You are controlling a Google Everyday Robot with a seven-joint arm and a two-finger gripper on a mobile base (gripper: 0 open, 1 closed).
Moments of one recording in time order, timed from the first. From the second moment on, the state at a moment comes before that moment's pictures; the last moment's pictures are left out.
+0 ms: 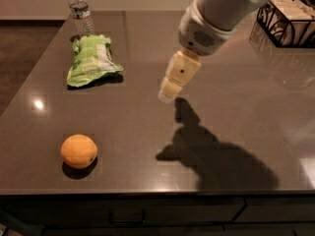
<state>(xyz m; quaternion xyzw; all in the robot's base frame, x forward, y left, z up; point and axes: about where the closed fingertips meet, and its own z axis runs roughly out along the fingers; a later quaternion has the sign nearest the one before) 0.524 -0.043 0.961 -0.59 0.76 0.07 0.24</state>
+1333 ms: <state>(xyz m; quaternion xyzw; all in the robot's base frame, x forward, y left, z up) 0.619 0.092 0.905 -0.45 0.86 0.08 0.23</state>
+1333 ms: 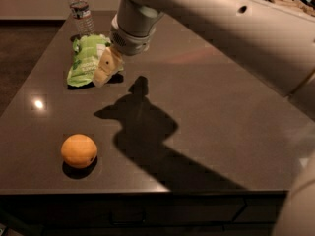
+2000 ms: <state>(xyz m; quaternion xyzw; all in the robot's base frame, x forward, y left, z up) 0.649 0.150 0.886 -0.44 0.87 0.09 0.22</state>
